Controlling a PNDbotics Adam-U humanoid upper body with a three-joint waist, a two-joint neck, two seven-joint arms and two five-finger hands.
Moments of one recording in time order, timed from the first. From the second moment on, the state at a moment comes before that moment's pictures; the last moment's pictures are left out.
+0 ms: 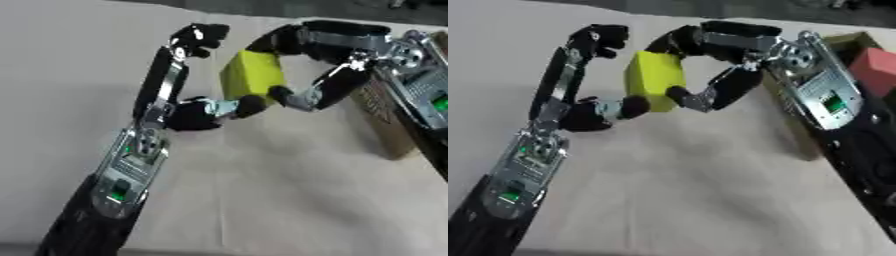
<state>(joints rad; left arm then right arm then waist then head) -0.72 0.00 -0.43 -1.53 -0.44 -0.06 0.11 -0.64 -0.63 0.22 -1.81 0.00 -0.04 0.70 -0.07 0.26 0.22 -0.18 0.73</state>
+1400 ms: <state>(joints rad) -0.63 0.34 -0.32 -1.56 -0.39 0.05 0.14 -0.35 -0.84 -0.04 -1.97 -0.18 0.02 0.42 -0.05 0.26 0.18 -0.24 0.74</state>
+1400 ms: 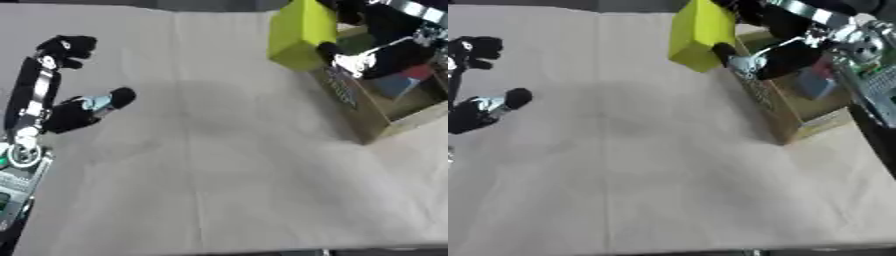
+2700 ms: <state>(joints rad) -0.56 0.46 -0.17 -1.75 -0.33 0.11 0.25 -0.02 -0.96 -0.31 -1.73 -0.24 -0.08 0.18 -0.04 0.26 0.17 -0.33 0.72</state>
